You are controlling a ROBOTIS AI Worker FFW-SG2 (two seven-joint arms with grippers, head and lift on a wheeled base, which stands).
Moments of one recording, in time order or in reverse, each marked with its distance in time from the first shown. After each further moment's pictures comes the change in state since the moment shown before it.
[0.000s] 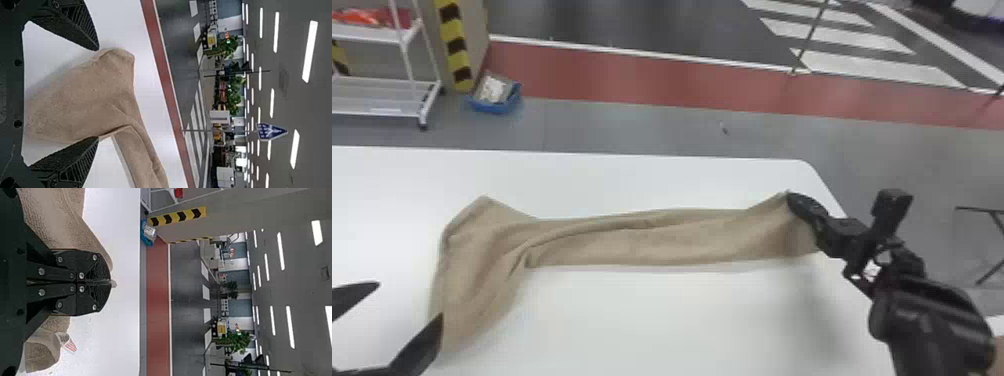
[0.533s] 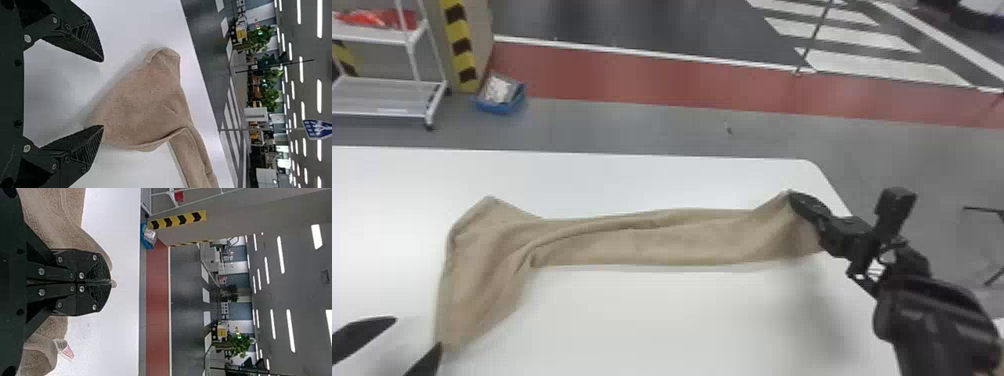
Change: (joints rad) left arm -0.012 0.023 -0.021 0.106 -0.111 0.046 0.011; right arm -0.004 0.001 0.007 0.004 0.001 -0.003 0.009
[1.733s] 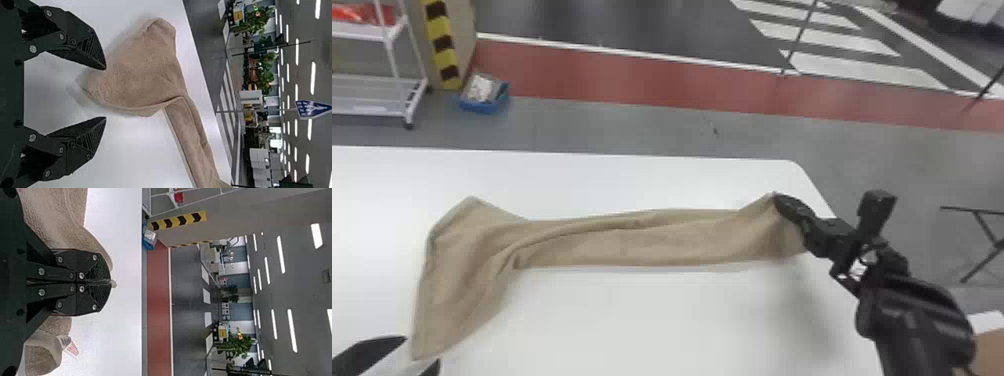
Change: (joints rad) left arm 0.051 -0.003 -0.025 -0.030 -0.008 -0.049 -0.047; right arm -0.012 -0.019 0.007 0.048 -0.019 -0.019 0.009
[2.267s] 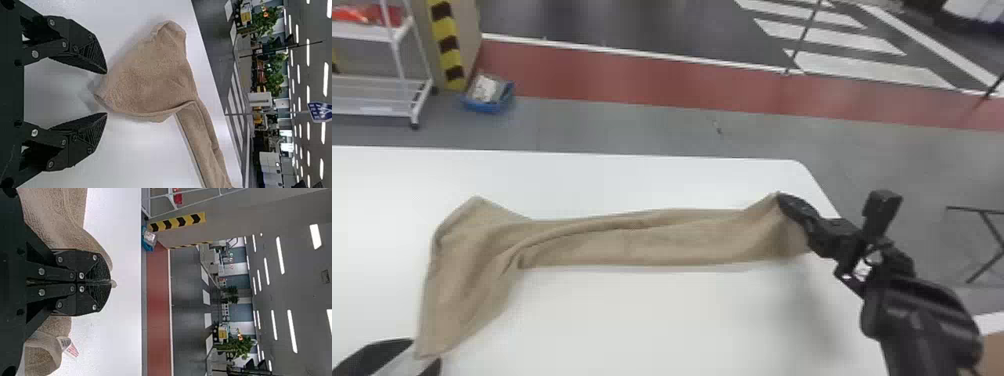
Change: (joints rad) left arm -0.019 0.000 -0.006 0.024 -0.023 0.024 0.010; right arm 0.000 0.000 -0.001 0.000 -0.006 0.003 0.007
